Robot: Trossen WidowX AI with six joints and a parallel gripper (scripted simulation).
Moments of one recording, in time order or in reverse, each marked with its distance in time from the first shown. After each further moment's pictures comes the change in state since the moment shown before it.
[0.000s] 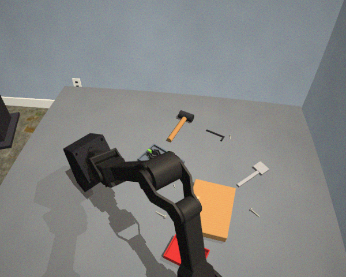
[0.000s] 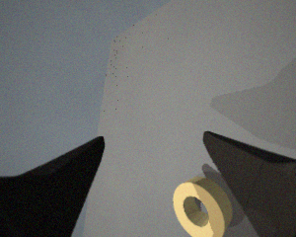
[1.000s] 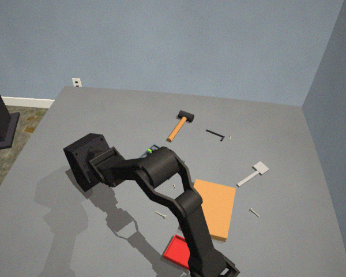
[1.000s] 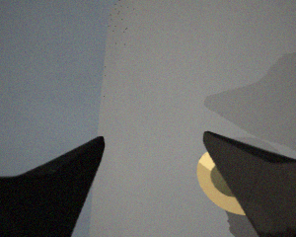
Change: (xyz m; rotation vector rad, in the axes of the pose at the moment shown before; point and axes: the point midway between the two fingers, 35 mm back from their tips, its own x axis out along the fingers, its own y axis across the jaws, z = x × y) arm 0.008 0.023 -0.047 0.026 0.072 -0.016
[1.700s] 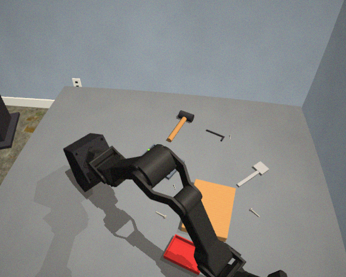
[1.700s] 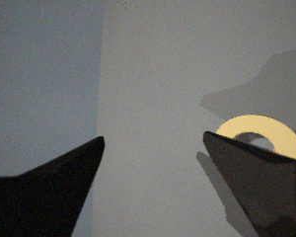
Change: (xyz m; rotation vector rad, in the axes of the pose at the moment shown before) arm 0.003 0.014 -0.032 0.009 0.052 -0.022
